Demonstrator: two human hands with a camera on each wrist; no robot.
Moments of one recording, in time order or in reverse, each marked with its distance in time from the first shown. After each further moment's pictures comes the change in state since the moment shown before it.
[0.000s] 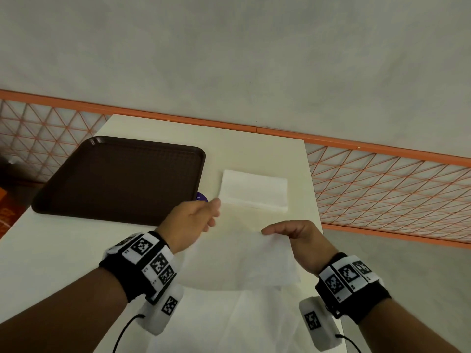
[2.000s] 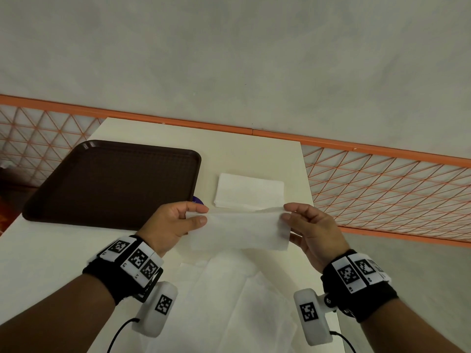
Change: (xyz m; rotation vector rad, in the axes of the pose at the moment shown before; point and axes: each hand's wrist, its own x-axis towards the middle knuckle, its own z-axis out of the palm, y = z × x) left_hand 0.013 -0.019 -0.016 -0.424 -0.052 -0.044; right_hand 0.009 -0.018 -0.013 0.377 0.351 0.065
